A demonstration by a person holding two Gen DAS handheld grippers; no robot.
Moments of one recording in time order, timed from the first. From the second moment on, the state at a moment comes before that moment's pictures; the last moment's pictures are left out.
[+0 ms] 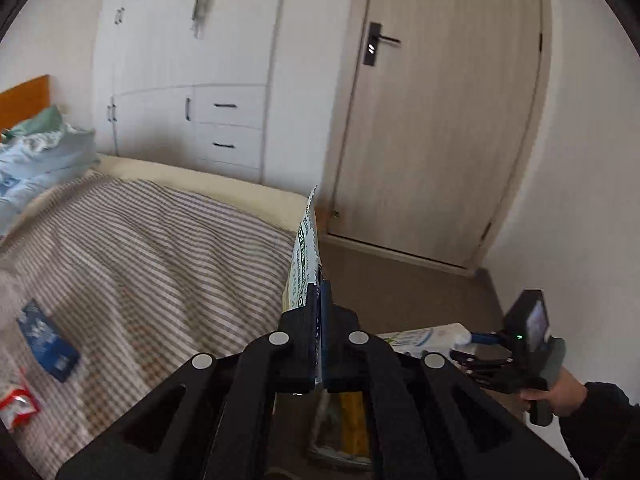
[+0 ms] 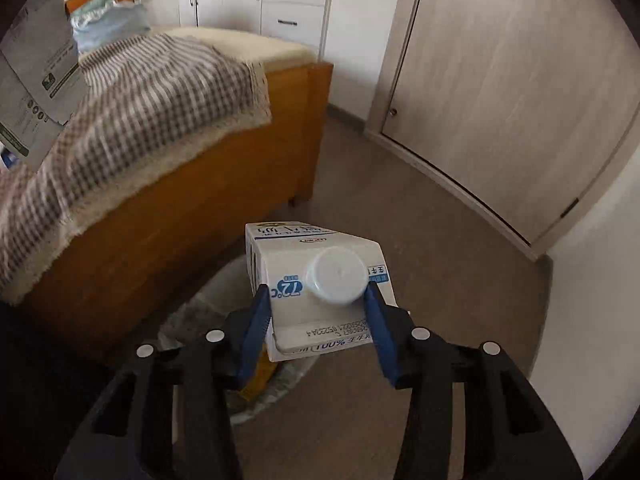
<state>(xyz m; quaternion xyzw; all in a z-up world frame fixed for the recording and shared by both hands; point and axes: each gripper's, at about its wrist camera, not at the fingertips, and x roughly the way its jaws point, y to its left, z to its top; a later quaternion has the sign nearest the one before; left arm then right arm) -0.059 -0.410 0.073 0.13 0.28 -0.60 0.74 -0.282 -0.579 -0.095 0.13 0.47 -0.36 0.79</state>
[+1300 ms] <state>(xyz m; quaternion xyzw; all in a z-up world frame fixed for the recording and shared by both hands) -0.102 -0.523 -0.172 0.20 0.48 -0.60 0.60 -0.270 -0.633 -0.180 0.12 0.54 -0.34 0.76</state>
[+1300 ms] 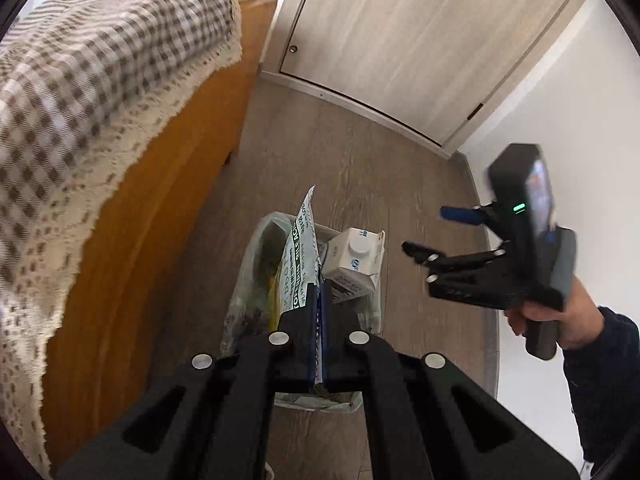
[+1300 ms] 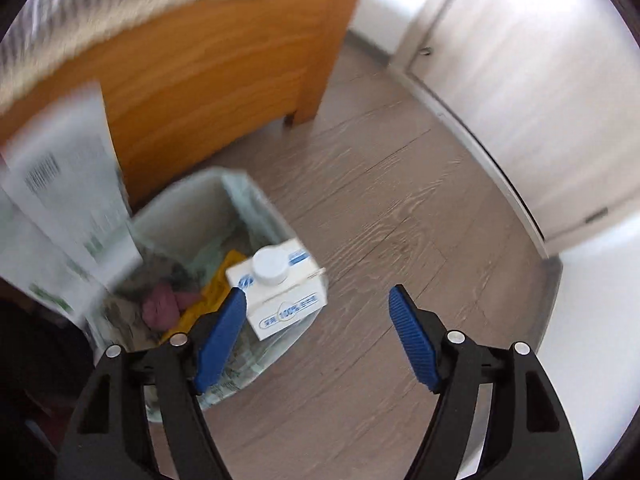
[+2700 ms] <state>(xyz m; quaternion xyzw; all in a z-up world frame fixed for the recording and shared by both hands) -0.014 -0.314 0.012 0.05 0.26 -0.42 0.87 -0.145 -0.512 -0.017 0.04 0.35 -0.25 0.90</state>
